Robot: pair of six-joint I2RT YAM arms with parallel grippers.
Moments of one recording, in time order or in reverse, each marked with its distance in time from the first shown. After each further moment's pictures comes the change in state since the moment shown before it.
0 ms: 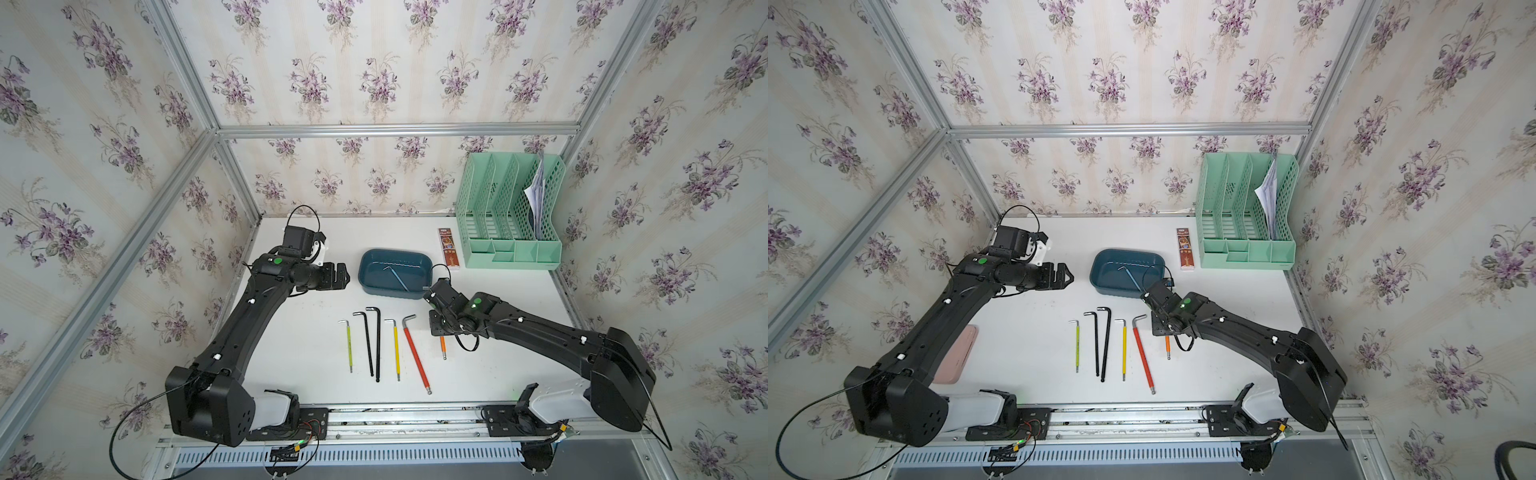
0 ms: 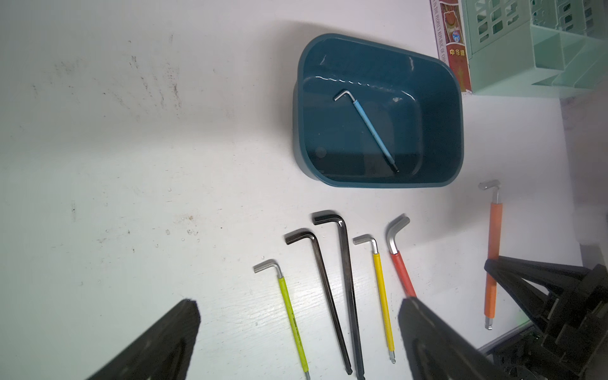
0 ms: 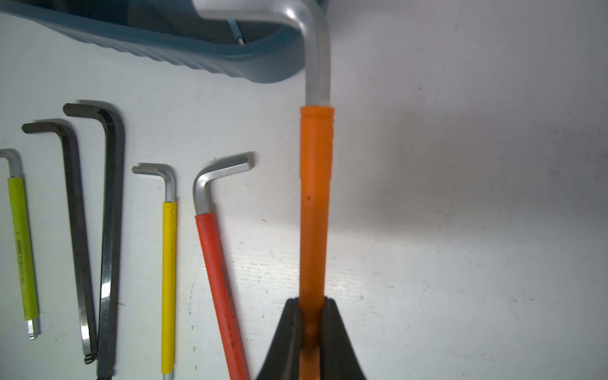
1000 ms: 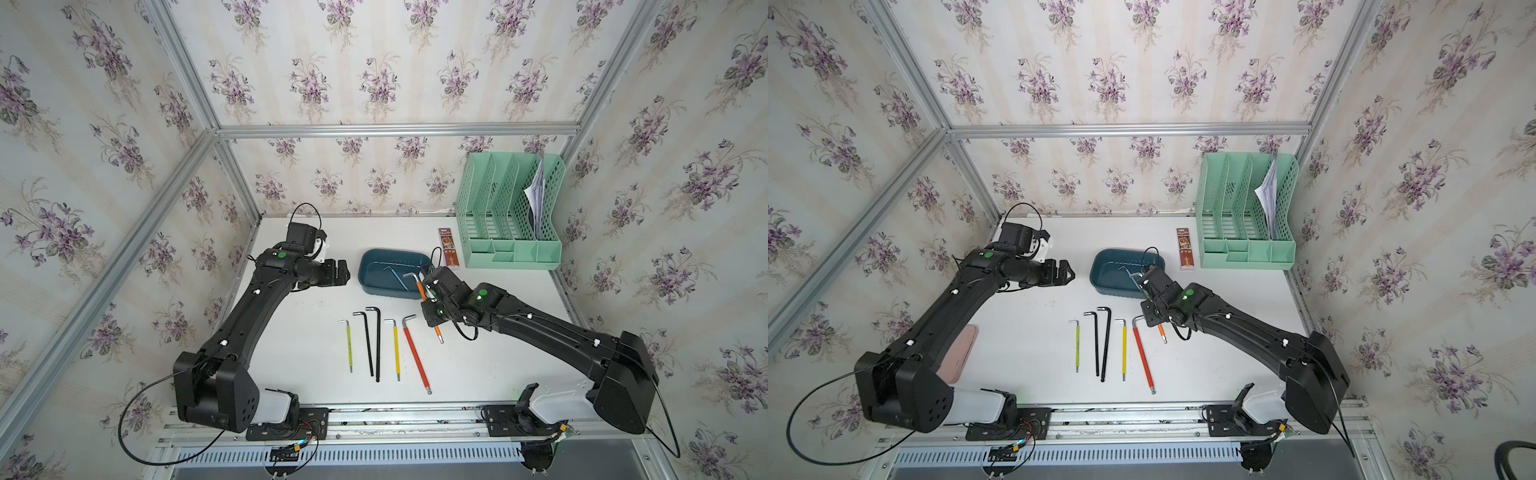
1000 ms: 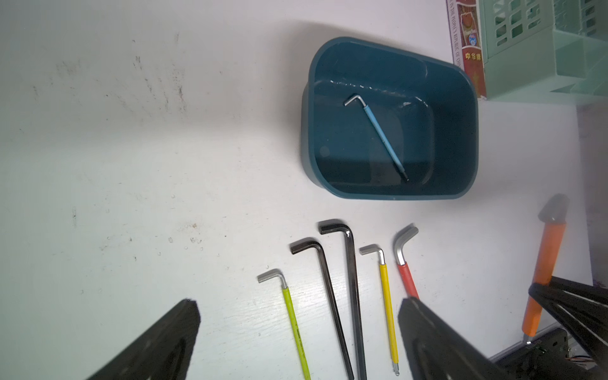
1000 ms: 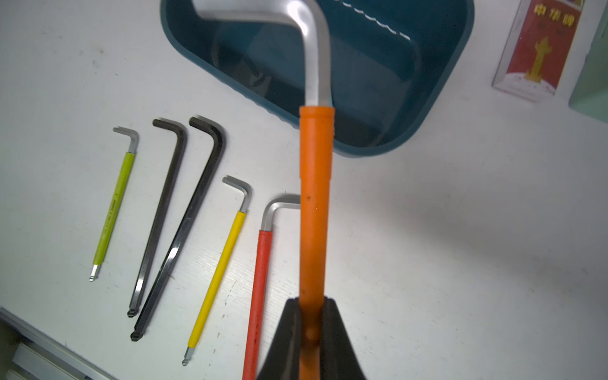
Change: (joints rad) left arm 0.003 0.077 0.053 0.006 -0.011 -0.002; right arm 0.000 -0.012 0.140 0.030 -0.053 -0.324
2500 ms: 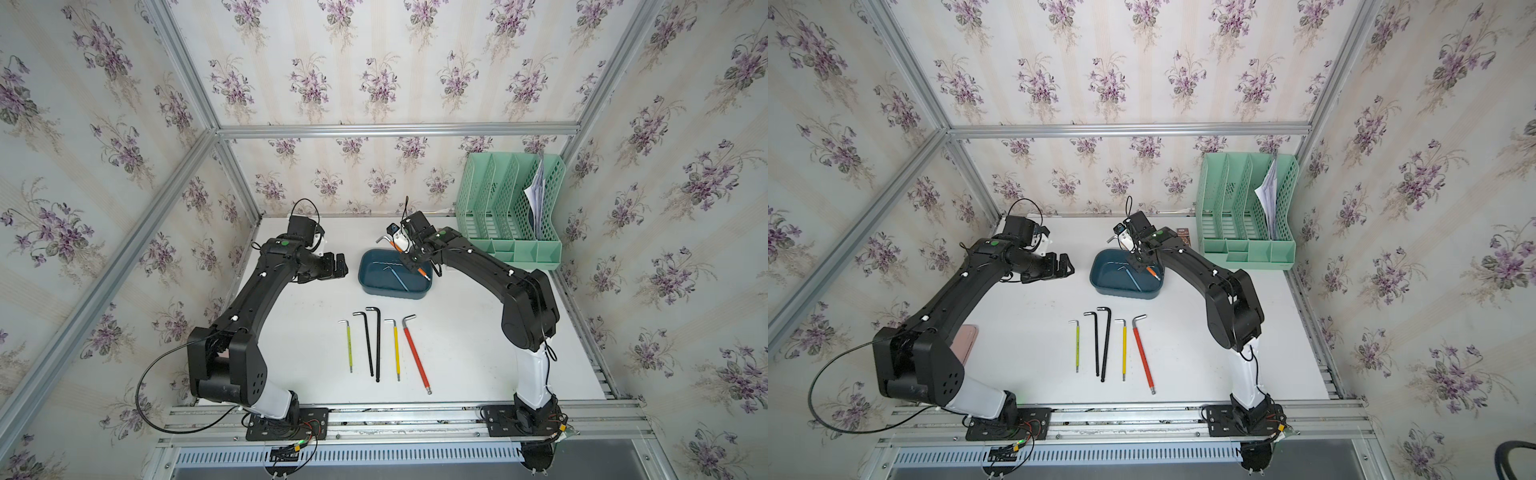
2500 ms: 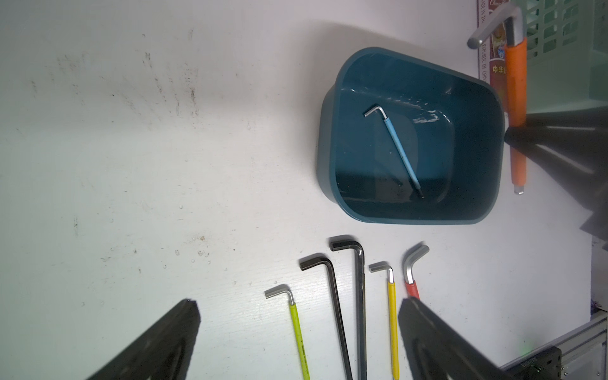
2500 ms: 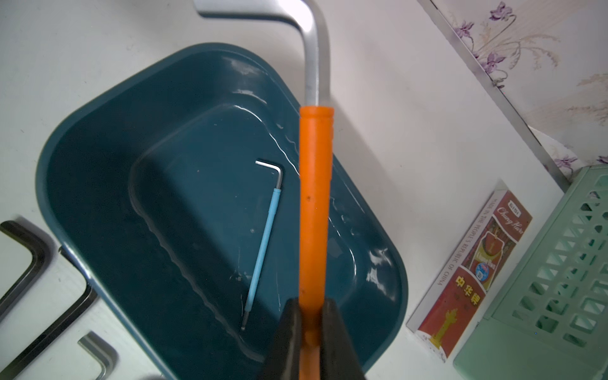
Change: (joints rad) left arm 0.042 0.119 0.058 -0.011 0.008 -0.008; right arm -0.209 0.650 0.687 -0.022 -0.065 -0.621
